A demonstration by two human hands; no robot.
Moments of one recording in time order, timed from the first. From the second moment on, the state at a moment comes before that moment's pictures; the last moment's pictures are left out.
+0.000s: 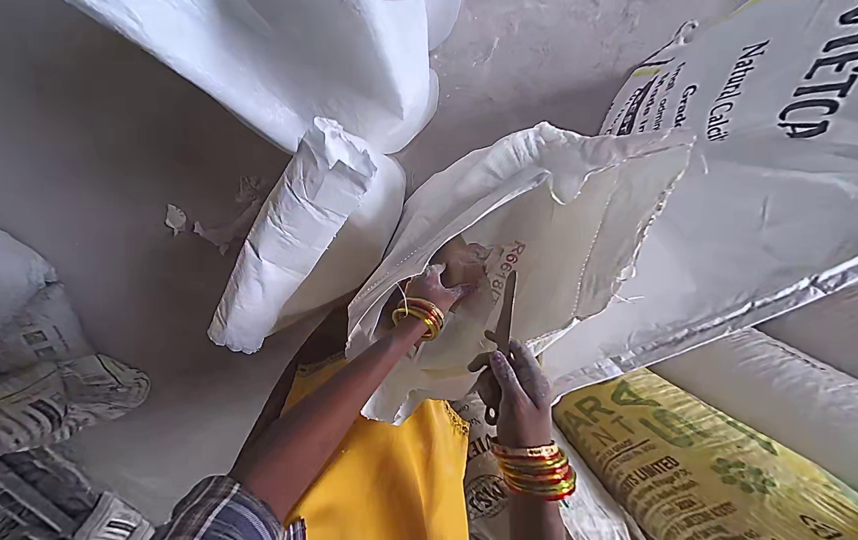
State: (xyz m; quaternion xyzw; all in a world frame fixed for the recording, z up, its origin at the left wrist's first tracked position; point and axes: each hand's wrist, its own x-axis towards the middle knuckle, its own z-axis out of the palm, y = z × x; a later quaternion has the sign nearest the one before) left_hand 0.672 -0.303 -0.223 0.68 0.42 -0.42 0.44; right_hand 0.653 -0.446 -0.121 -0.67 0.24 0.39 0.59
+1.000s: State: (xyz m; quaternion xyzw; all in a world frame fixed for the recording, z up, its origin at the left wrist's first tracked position) left_hand 0.643 -0.315 -0.217 0.76 0.38 -0.25 0.47; right_hand 0.721 -0.382 -0.164 -0.83 -0.18 0.51 -0.13
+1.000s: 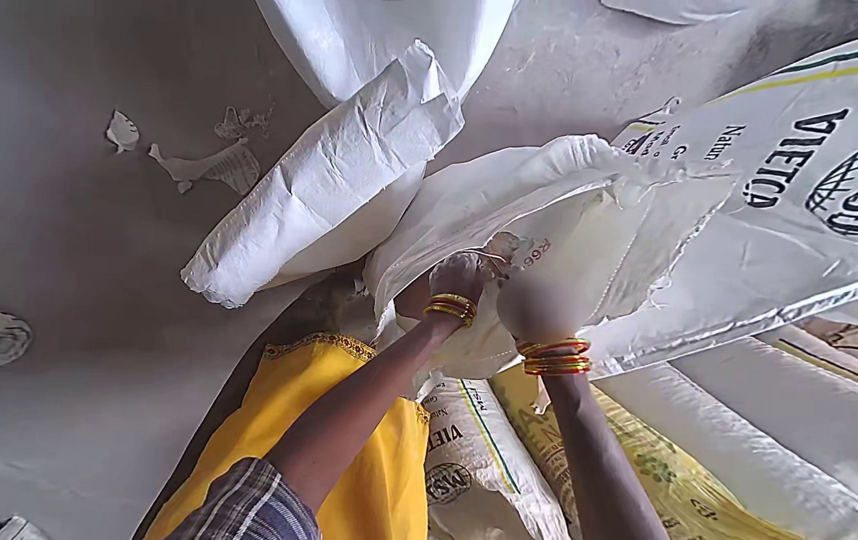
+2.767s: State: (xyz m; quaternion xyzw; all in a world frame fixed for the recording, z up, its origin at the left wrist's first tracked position) left_hand 0.625 -0.331 -0.272 0.73 0.50 -0.21 0.42; right_hand 0.676 -0.409 -0.240 -0.86 -0.05 0.50 -0.06
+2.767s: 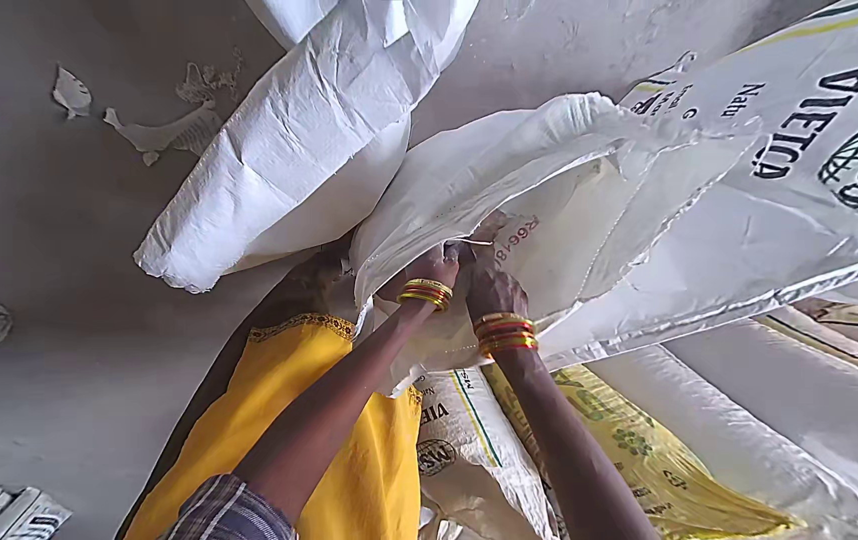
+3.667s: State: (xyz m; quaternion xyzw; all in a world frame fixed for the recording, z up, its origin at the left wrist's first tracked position) left_hand 0.651 -0.289 -0.233 0.79 0.20 -0.33 0.49; right_hand 0.689 -0.444 -0.124 -0.89 0.05 0.44 0.14
